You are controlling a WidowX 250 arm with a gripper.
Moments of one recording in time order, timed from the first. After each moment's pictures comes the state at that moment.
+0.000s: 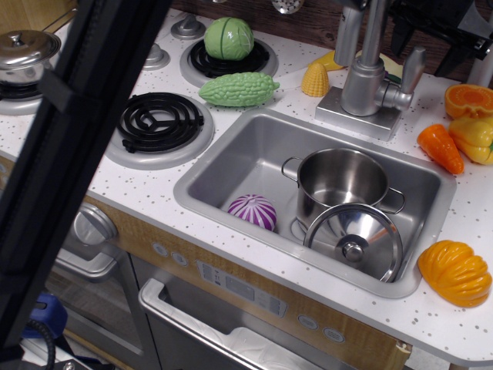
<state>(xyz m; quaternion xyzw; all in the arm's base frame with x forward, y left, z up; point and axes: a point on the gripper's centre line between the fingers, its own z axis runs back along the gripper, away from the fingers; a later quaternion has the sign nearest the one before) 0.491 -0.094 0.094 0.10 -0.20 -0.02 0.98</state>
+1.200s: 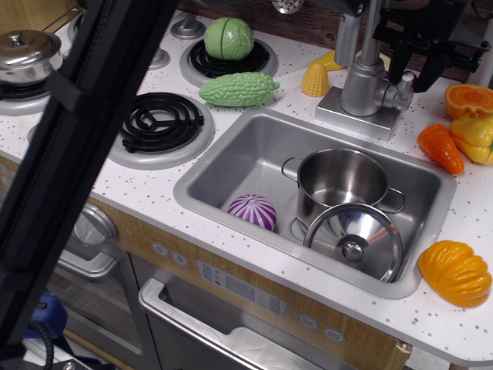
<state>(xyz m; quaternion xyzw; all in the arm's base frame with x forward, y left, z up) 0.458 -0.100 0.081 0.06 -0.08 0.05 0.99</state>
